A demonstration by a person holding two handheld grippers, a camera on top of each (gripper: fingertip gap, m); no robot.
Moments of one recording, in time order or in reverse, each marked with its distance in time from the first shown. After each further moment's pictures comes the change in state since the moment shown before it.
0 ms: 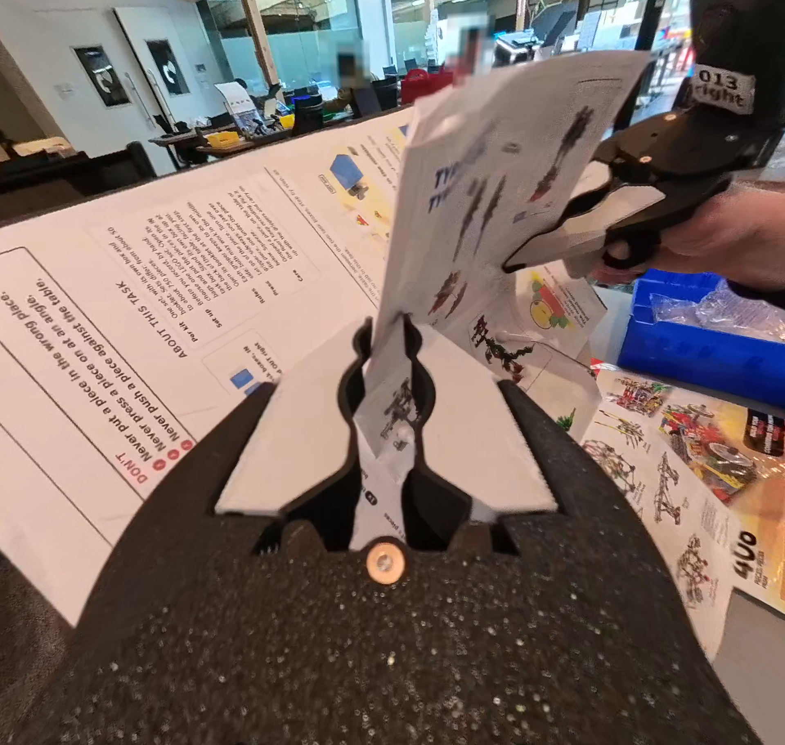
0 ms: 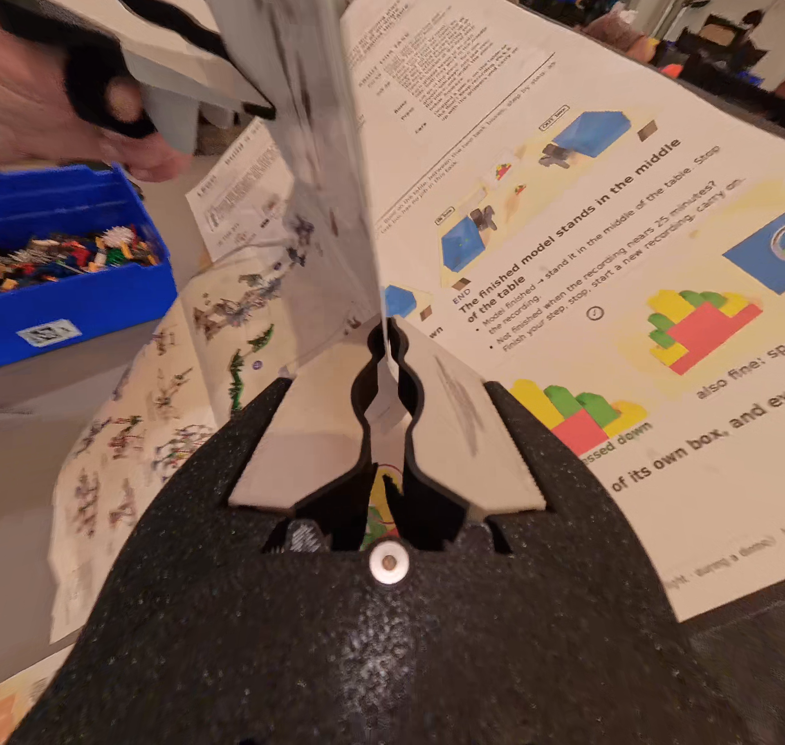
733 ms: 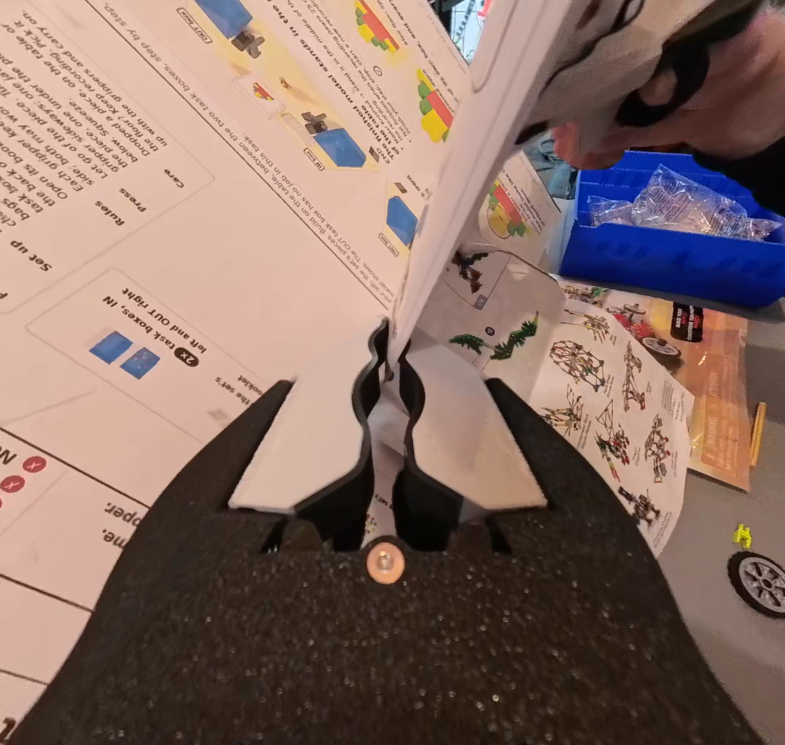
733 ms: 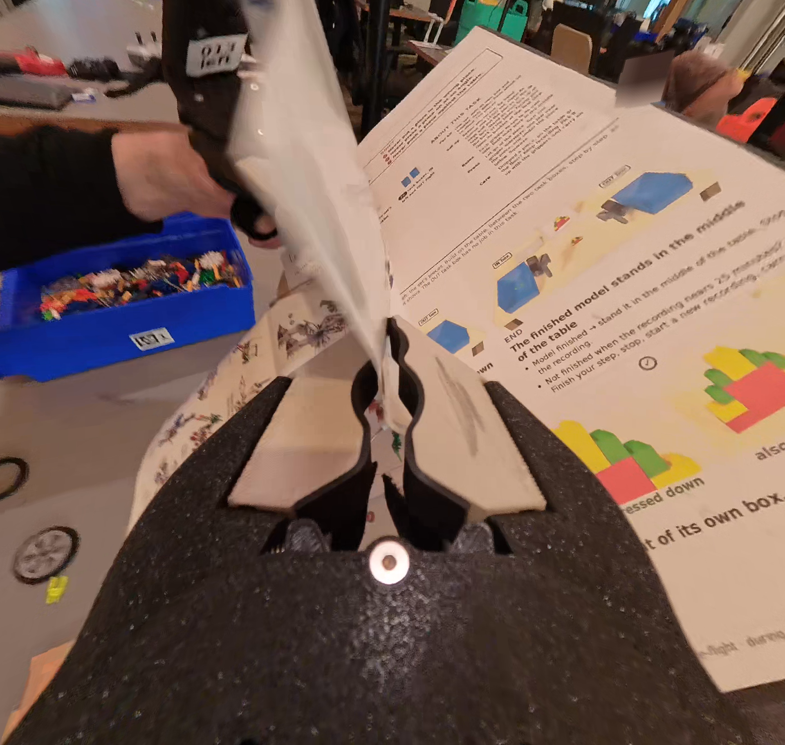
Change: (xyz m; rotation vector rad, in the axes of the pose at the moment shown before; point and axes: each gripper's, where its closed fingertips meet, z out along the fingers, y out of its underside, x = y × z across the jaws) left arm 0.025 0.053 0.020 -0.195 0.225 0.004; right arm -0.026 -0.022 -0.013 0.073 -0.165 0.006
